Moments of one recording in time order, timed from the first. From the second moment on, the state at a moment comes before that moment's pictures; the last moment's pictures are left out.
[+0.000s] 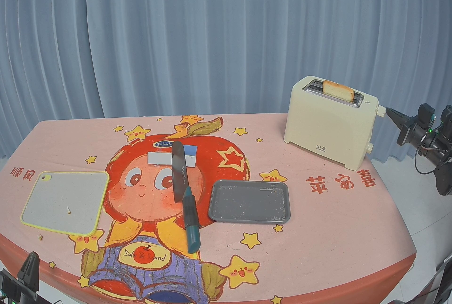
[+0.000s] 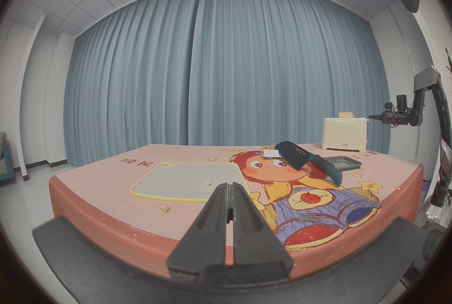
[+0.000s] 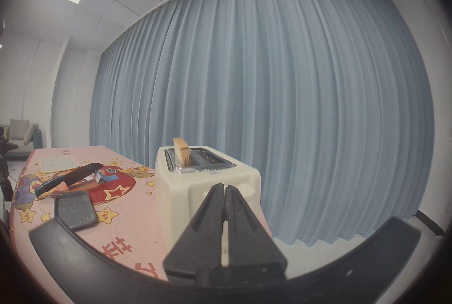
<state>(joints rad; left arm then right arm) -0.01 0.04 -0.02 -0.01 0.03 0.00 -0.22 1.86 -0.62 -1.24 0.57 -0.02</state>
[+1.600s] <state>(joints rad) -0.01 0.04 -0.02 -0.01 0.03 0.00 -0.20 2.04 -0.59 -1.32 0.56 -0.05</state>
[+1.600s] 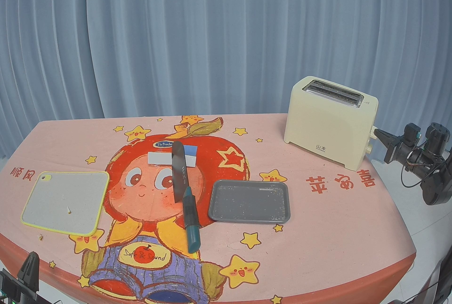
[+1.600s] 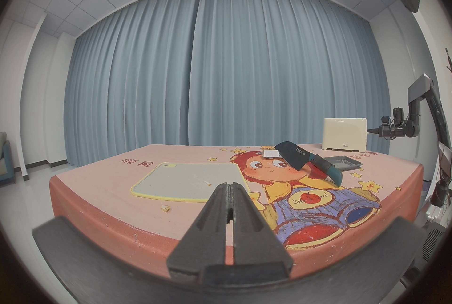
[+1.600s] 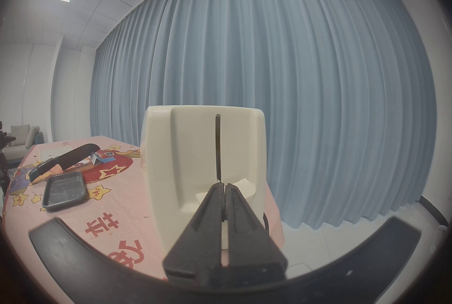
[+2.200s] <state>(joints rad) -0.01 0.04 -0.02 -0.01 0.03 0.00 -0.19 1.84 -0.55 -1.31 0.55 -0.04</state>
